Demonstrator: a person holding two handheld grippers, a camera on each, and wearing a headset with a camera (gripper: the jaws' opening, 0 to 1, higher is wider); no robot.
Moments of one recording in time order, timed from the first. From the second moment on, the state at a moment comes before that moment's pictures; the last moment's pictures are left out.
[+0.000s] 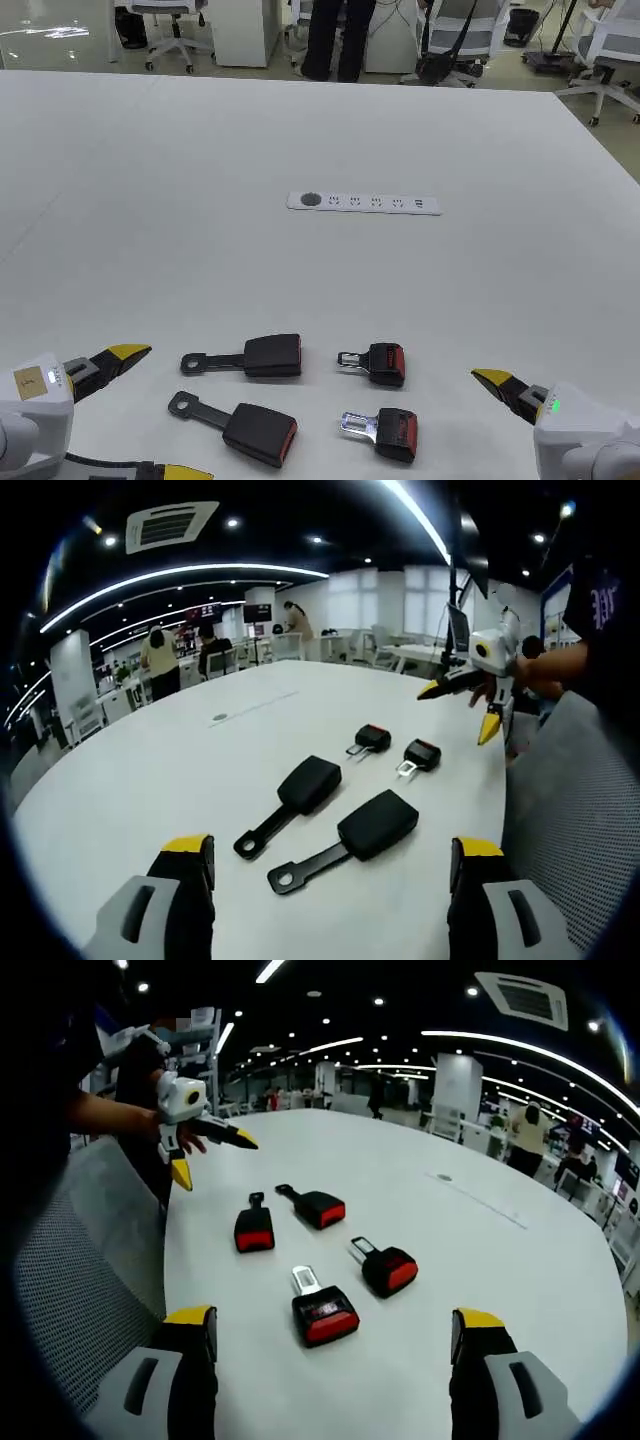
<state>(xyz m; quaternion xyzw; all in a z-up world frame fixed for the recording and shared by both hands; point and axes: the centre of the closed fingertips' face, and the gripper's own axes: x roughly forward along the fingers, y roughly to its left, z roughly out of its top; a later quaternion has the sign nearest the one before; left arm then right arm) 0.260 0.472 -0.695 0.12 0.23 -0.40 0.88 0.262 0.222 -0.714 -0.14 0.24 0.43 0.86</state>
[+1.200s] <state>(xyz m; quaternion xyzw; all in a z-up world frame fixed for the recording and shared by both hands) 0.257 0.460 -0.684 0.11 0.22 -0.41 0.88 0.261 0.214 -0.714 -0.15 0.24 0.43 0.86</state>
